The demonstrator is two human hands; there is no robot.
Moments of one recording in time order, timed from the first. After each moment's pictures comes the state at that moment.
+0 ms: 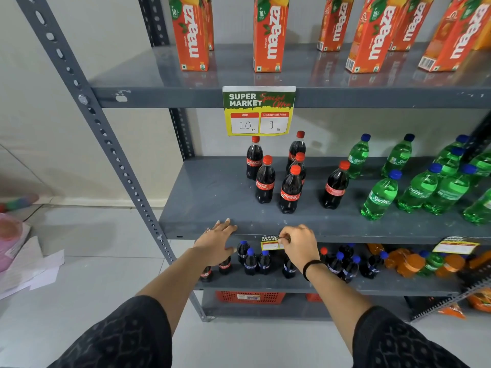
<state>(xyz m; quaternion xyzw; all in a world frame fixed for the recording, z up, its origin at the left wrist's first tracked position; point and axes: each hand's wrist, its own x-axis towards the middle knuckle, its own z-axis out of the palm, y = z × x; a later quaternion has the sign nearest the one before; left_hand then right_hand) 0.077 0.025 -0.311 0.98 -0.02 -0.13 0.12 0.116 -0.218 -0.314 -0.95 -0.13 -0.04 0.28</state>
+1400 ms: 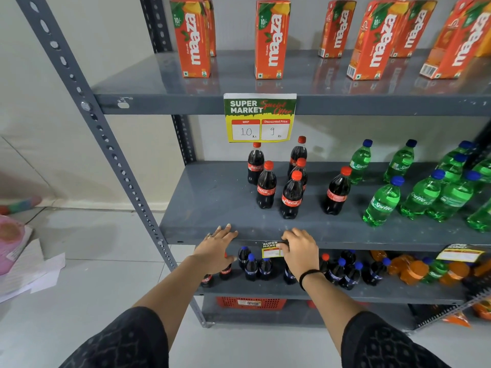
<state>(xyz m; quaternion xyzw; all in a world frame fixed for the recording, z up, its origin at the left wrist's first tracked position) 0.076 0.027 -0.318 0.99 -0.03 -0.12 0.12 0.119 -0.216 -0.329 -0.96 -0.14 -0.10 0.20</state>
